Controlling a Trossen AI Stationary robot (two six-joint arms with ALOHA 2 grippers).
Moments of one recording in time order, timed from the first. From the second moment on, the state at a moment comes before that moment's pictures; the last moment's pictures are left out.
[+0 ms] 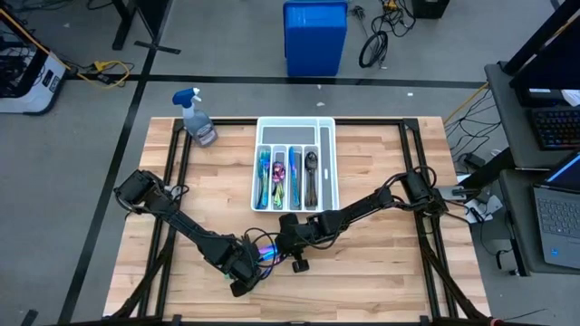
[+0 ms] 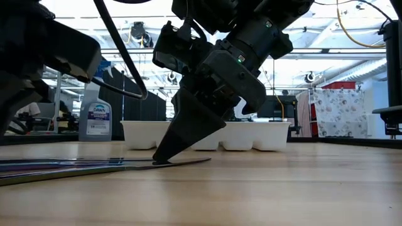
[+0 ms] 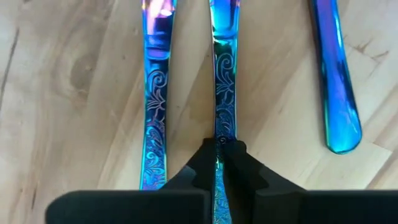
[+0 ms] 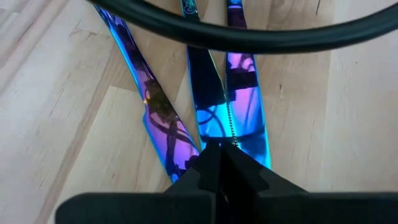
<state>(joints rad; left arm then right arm) -0.60 1.86 1.08 -0.69 0.08 -1.01 0.27 2.15 1.34 -0.08 -0.03 0.02</state>
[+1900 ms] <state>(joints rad) -0.63 1.86 1.16 -0.72 0.08 -0.99 0.28 2.13 1.34 -0.03 -0.03 0.00</state>
